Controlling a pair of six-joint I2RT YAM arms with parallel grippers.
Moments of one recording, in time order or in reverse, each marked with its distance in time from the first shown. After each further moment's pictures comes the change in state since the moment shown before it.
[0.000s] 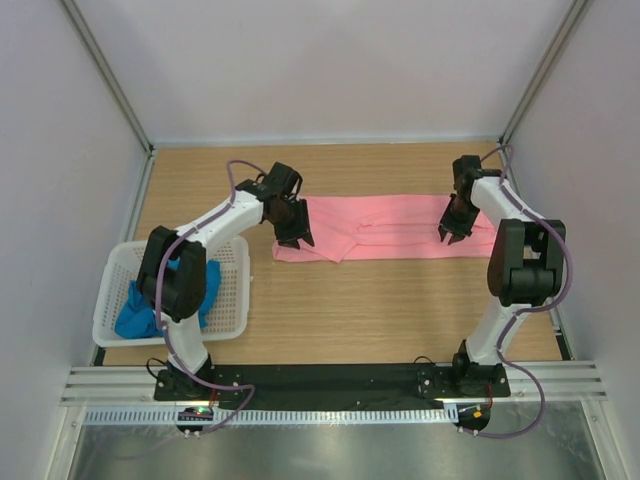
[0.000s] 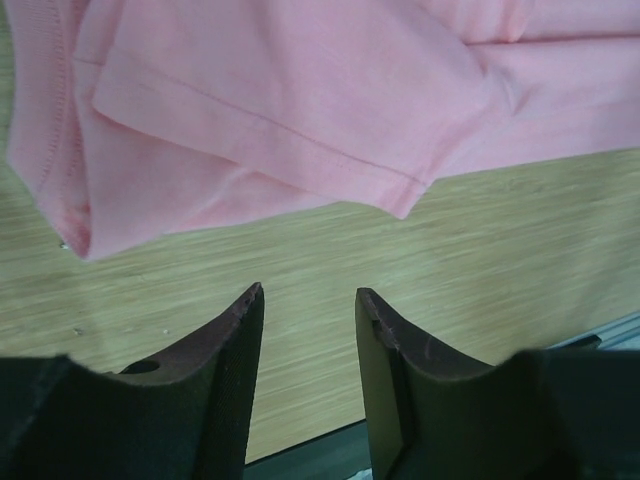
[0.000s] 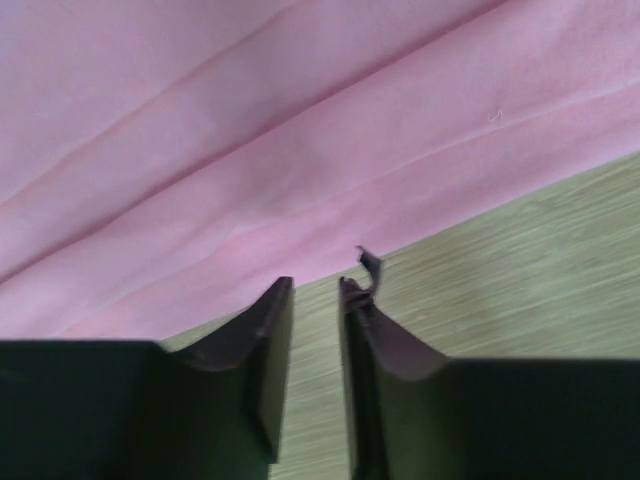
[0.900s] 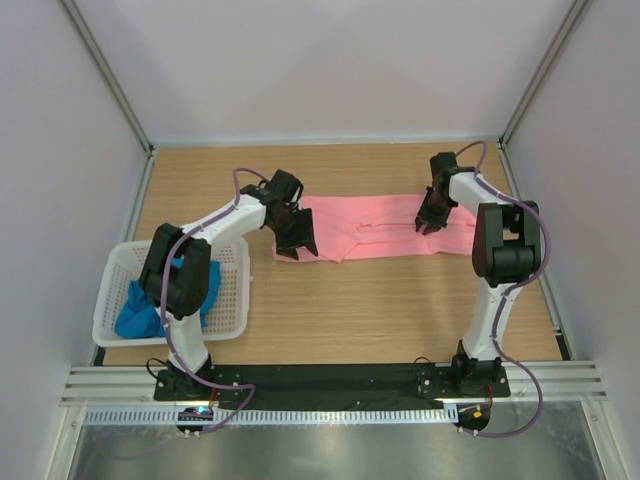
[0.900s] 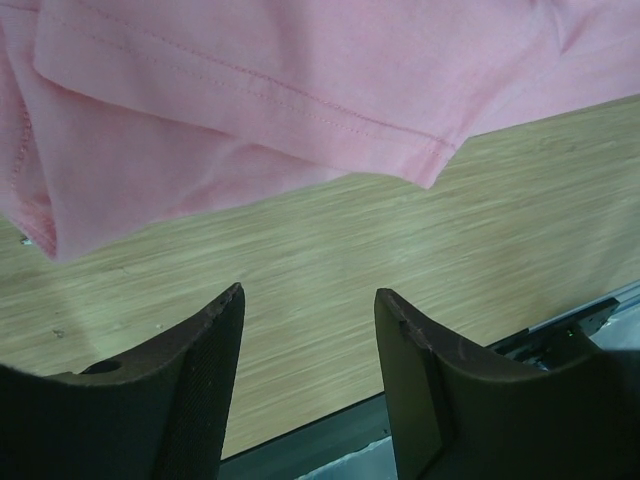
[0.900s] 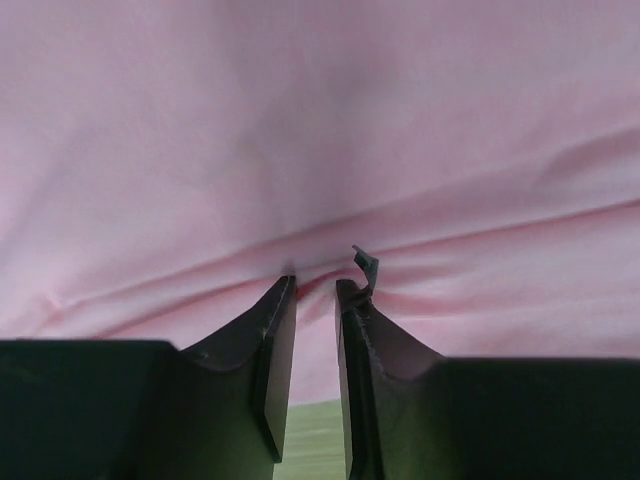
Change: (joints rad) left arm -0.009 0.036 -0.042 0.008 0.084 0.039; right arm 0.074 0.167 0.050 0.166 -0.113 0.026
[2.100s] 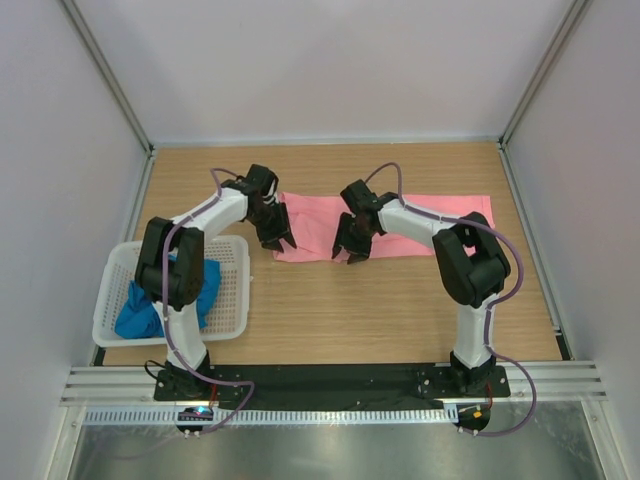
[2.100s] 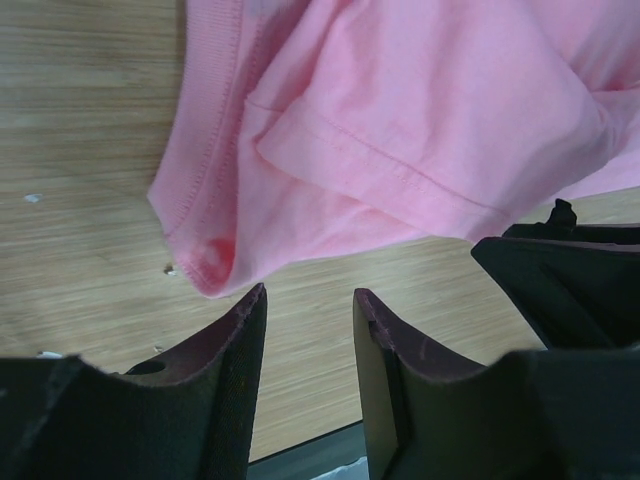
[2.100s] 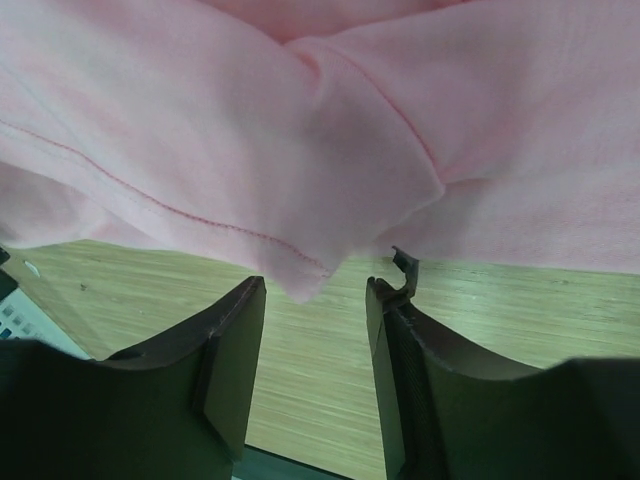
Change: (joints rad) left arm 0.150 0.039 0.000 -0.005 0.023 0.008; right arm 0.517 -0.047 -0.067 0.117 -0.141 0.290
